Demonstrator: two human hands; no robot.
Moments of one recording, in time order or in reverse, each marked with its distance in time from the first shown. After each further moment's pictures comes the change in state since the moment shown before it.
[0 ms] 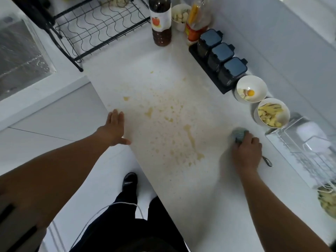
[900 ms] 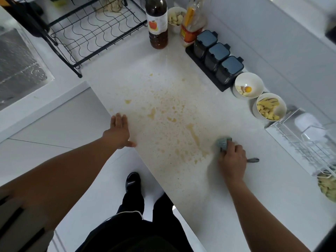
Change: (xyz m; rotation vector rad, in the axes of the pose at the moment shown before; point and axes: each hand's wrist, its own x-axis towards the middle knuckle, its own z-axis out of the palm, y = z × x) left_hand -0.005 0.005 -0.005 0.017 -0.008 -0.020; right_hand -0.073 -0.037 0.021 0.090 0.040 -0.024
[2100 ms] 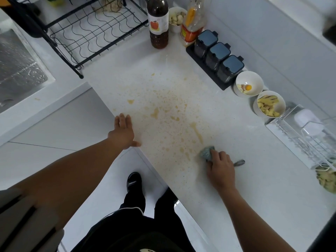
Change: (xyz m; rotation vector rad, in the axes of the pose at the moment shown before) left_hand -0.010 0.001 -0.005 0.012 -0.001 0.024; right_hand -0.054 -0.032 0.005 -0.006 -0.119 -0.203
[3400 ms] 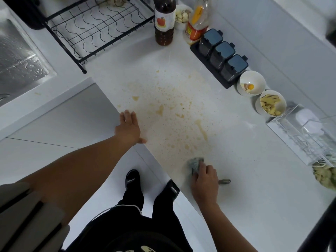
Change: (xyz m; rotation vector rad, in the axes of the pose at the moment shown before) left_hand 0.006 -0.003 0.007 0.043 0.092 0.020; right_hand -0.063 -0.076 0.015 0.061 -0.123 0.121
